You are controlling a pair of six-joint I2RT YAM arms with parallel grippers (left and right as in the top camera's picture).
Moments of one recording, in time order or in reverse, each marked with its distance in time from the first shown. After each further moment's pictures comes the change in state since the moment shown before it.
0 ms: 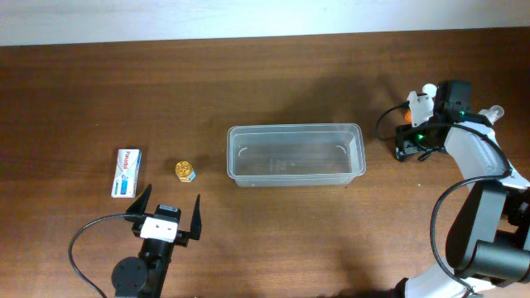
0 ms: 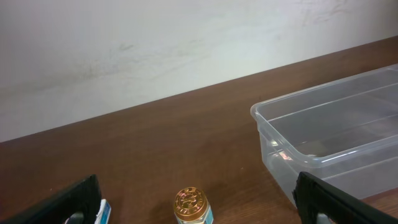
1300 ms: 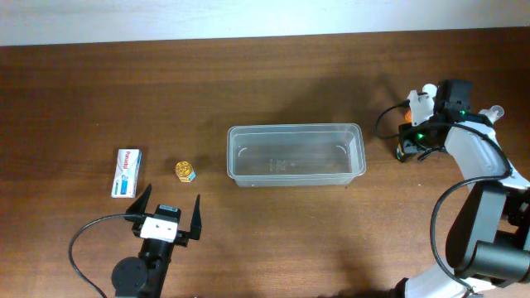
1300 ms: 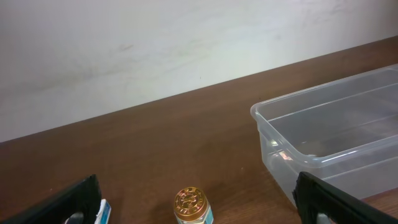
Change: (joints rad) left arm 0.000 0.000 0.000 0.000 0.000 0.000; right arm 0.000 -0.002 0.007 -0.016 -0.019 0.019
